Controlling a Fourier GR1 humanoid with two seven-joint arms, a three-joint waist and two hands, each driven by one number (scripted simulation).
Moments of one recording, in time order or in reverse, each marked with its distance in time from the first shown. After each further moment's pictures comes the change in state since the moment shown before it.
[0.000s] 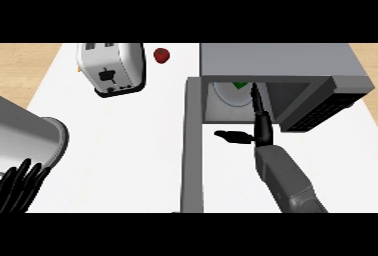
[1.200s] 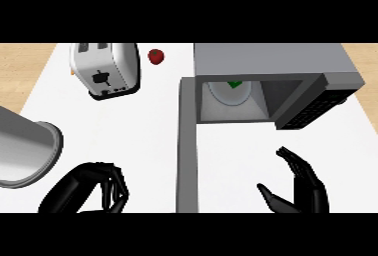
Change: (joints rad) left arm -0.200 -0.045 -0.364 0.024 -0.317 0.118 0.060; right arm 0.853 -0.091 0.240 -1.032 -0.165 0.268 0.154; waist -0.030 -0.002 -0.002
